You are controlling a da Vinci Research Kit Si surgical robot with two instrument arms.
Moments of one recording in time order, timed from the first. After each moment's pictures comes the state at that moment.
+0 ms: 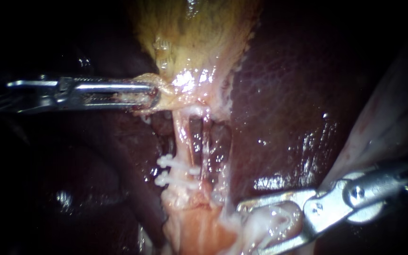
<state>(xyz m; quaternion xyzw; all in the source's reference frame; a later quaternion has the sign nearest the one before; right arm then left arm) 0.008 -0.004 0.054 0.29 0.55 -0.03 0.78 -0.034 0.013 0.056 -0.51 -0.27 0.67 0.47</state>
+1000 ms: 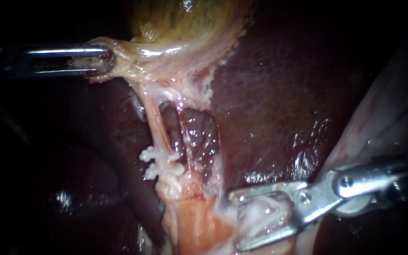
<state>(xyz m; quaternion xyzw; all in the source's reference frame) 0.013 0.000 0.053 0.34 0.52 0.07 0.78 -0.027 0.016 0.051 -0.52 -0.26 0.65 0.48</state>
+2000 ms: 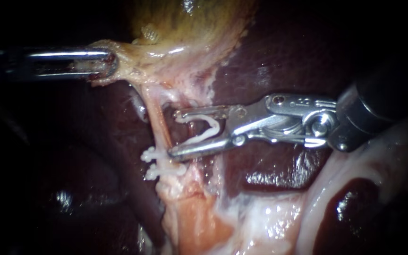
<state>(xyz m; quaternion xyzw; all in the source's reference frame) 0.019 0.008 0.060 0.31 0.54 0.20 0.76 -0.027 0.016 0.050 -0.52 -0.26 0.66 0.48</state>
